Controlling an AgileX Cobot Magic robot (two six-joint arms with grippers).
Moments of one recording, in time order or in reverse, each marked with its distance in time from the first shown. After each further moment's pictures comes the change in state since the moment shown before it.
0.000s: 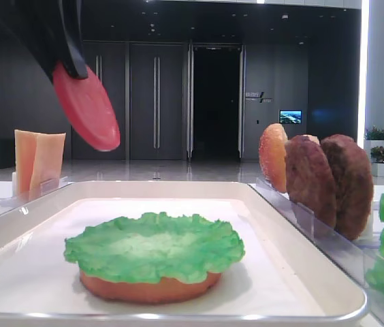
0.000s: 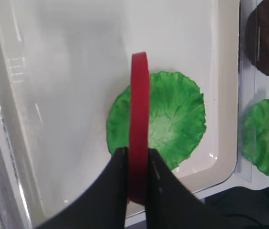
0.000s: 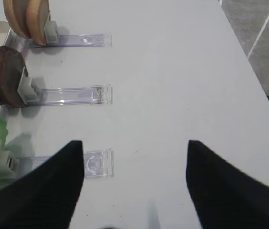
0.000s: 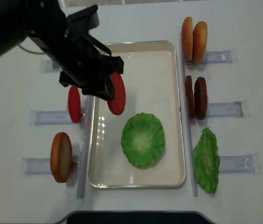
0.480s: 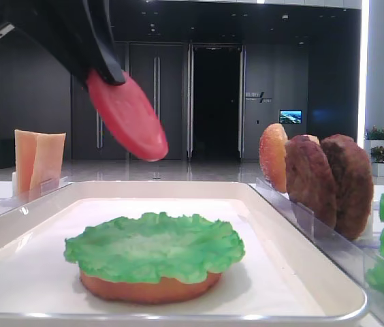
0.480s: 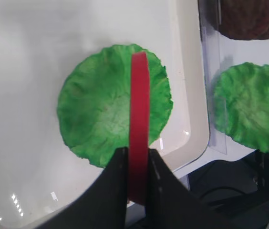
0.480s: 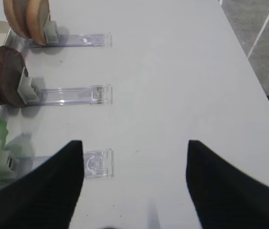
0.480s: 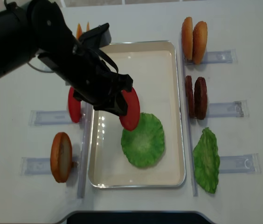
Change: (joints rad) left arm -0.038 0.002 0.081 -0.192 -0.064 0.199; right arm 0.000 0.000 0.000 0.000 0.000 0.000
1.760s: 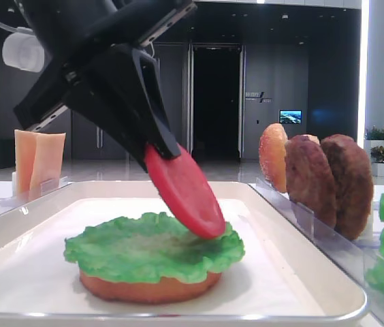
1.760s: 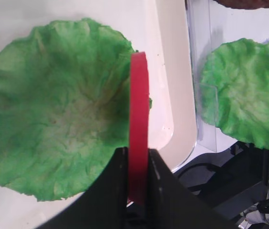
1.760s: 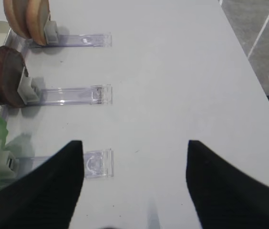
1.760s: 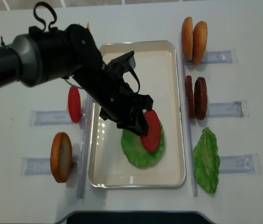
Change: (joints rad) left arm -0.042 0.197 0.006 -0.231 -0.042 0.204; right arm 0.000 0.000 0.000 0.000 0.000 0.000
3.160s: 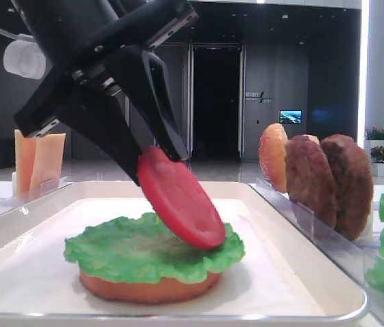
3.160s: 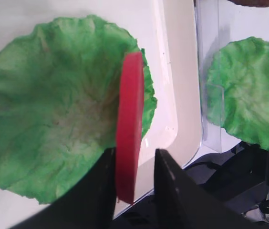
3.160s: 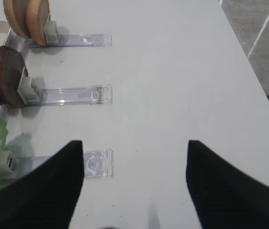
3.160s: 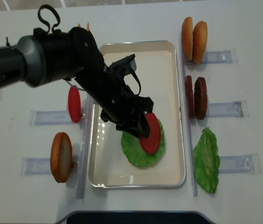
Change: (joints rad) left arm 0.000 0.017 0.000 -0.004 0.000 0.004; right arm 0.000 0.000 0.000 0.000 0.000 0.000
